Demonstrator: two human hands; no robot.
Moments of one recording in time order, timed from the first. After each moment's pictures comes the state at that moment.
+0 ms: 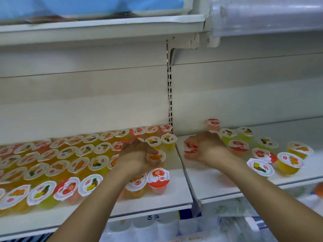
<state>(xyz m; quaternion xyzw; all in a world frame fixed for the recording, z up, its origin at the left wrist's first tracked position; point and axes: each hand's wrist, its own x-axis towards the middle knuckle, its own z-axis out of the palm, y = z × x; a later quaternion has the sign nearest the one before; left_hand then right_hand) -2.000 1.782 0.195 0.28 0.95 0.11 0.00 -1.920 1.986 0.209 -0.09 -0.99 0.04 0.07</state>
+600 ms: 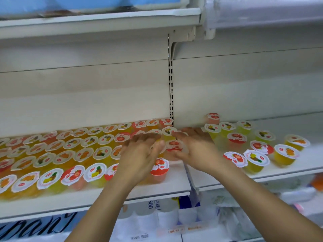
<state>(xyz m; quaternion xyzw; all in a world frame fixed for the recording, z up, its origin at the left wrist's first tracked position) -1.960 1.773 0.184 0.31 0.92 0.22 -0.11 -1.903 1.958 0.189 -0.03 -0.99 0.05 0.15</state>
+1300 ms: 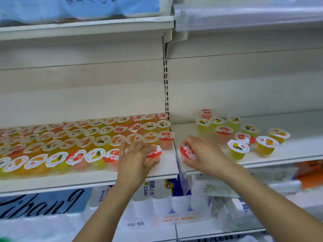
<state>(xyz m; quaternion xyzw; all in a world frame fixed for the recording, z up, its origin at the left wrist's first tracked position) -1.913 1.770 0.140 0.28 0.92 0.17 -0.21 -1.834 1.979 0.179 0.00 -0.99 0.09 0.13</state>
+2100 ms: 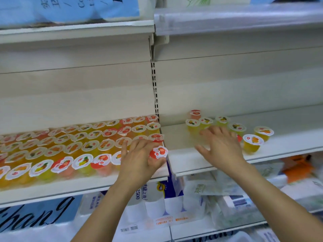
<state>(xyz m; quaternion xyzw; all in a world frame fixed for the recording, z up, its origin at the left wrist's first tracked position) -1.900 1.802 0.160 0.31 0.92 0.19 -0.17 -1.815 2.034 0.174 -0.15 -0.97 -0.02 0.20</state>
